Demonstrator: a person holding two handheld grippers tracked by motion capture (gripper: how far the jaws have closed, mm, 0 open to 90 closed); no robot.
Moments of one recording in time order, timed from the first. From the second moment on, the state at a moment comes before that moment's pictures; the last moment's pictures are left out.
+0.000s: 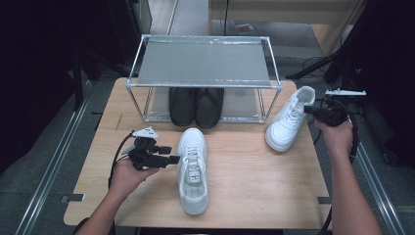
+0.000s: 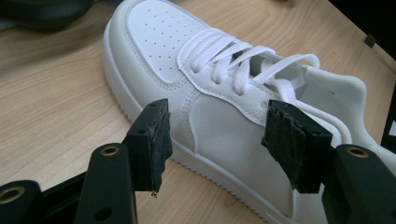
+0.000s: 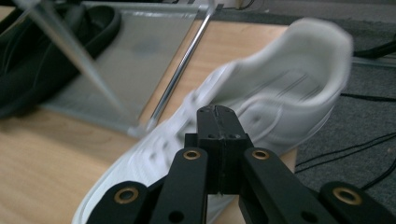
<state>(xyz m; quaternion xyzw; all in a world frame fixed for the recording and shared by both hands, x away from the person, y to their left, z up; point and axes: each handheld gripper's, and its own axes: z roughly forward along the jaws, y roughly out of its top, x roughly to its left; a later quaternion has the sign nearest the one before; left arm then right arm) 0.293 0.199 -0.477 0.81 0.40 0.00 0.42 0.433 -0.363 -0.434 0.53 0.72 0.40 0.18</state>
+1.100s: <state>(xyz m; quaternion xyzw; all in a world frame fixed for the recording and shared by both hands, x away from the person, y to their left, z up) 0.293 0.197 -0.480 0.82 0.40 0.00 0.42 0.454 -0.383 -0.450 0.57 0.71 0.37 0.16</state>
